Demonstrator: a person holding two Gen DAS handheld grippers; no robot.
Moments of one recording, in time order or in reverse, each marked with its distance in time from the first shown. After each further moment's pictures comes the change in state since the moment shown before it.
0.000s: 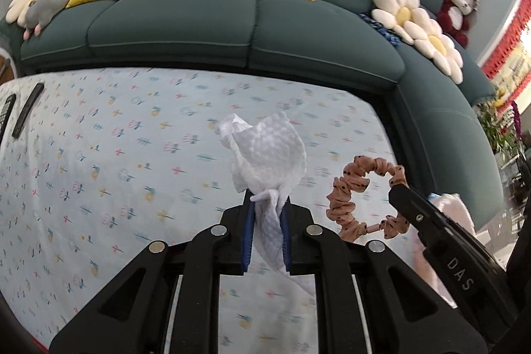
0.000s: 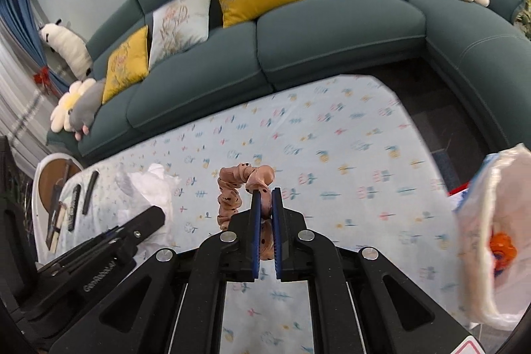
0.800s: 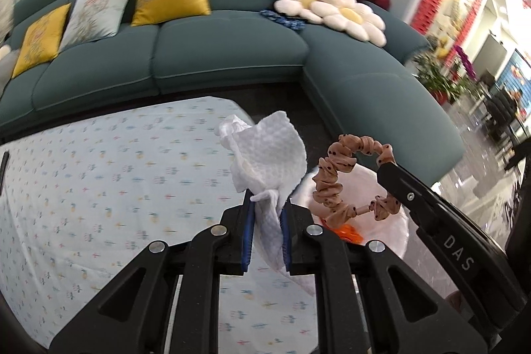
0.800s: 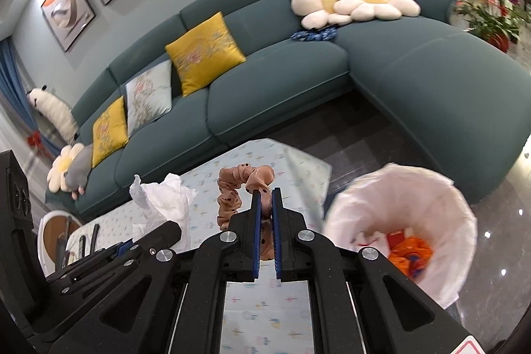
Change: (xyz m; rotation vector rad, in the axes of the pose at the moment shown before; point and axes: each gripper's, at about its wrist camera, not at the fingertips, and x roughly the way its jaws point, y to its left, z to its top) left arm -0.071 -0.210 -0.039 0.269 -0.024 -0.150; right arm -0.176 -0.152 0.009 0.159 -0.194 -0.069
